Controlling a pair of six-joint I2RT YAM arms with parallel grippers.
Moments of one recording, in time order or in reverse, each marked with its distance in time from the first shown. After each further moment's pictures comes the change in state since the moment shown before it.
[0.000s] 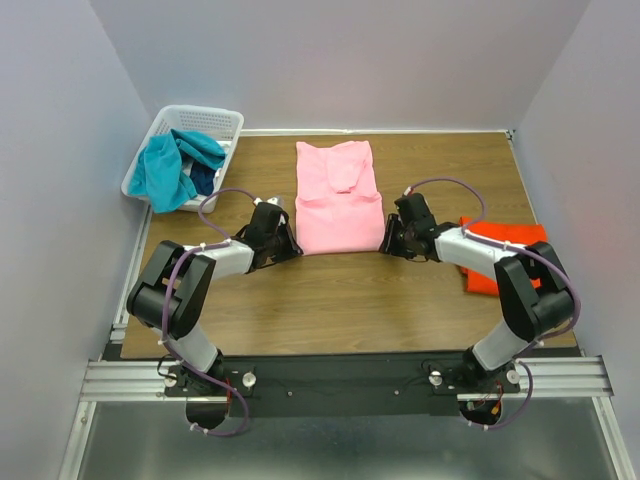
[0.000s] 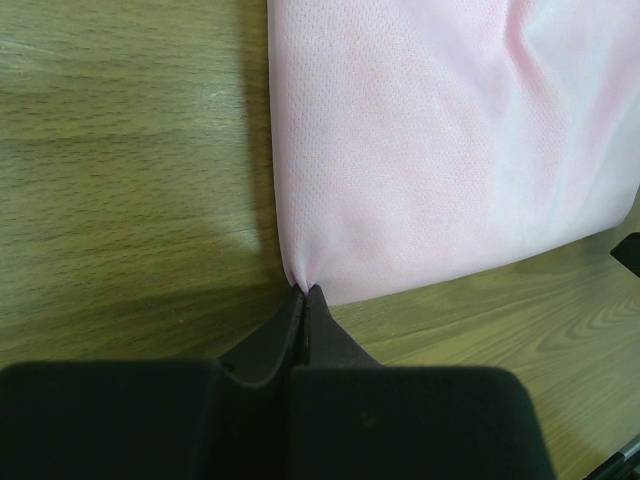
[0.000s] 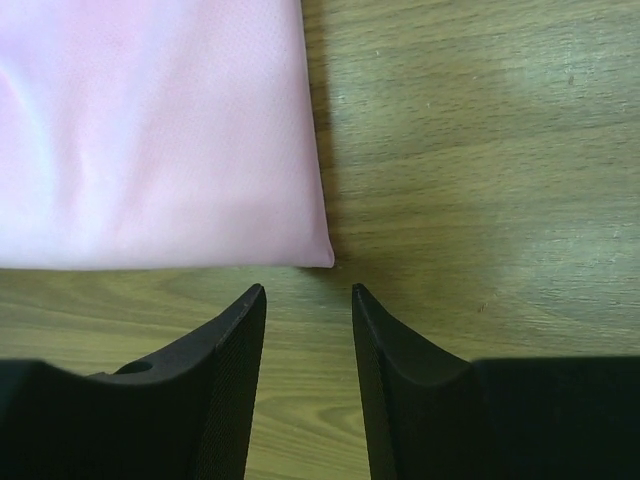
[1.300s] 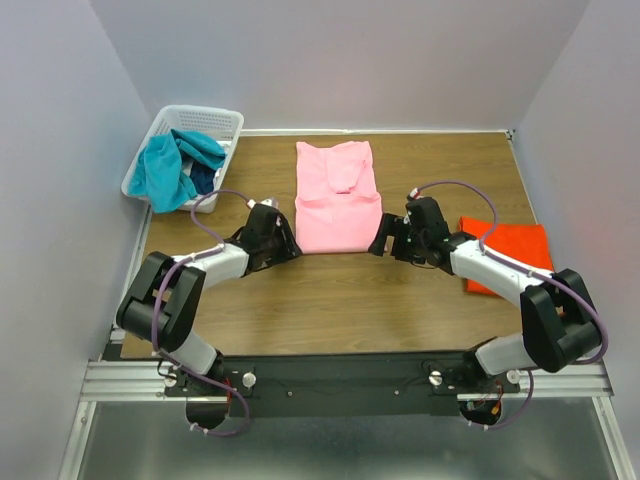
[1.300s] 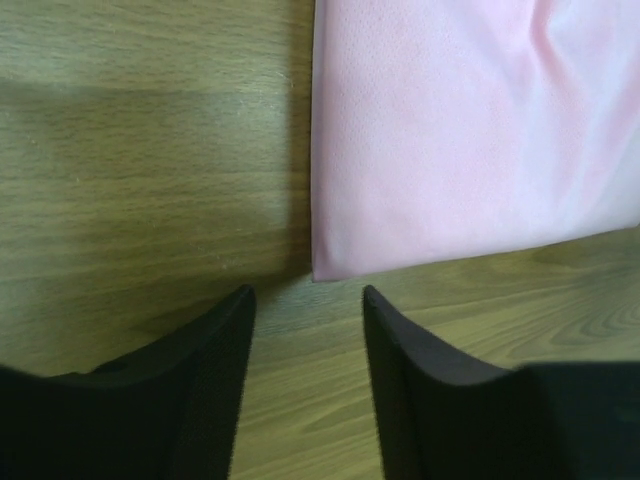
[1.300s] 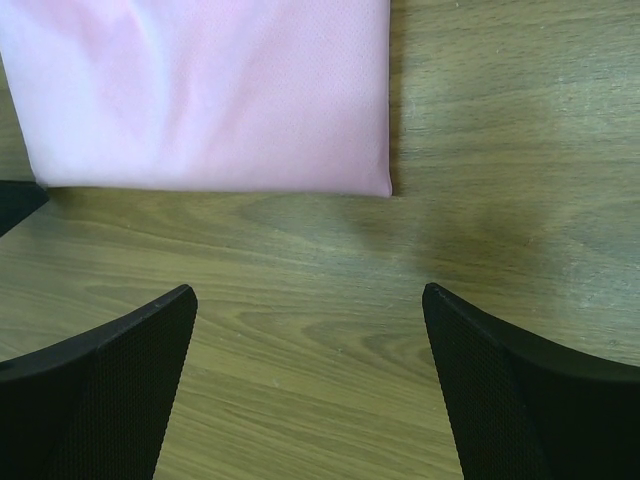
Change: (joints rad) left arm -0.001 -0.100 -0.026 -0.100 -0.064 -0.001; right arm 0.005 -0.183 -0.086 -0.001 -0.105 0.011
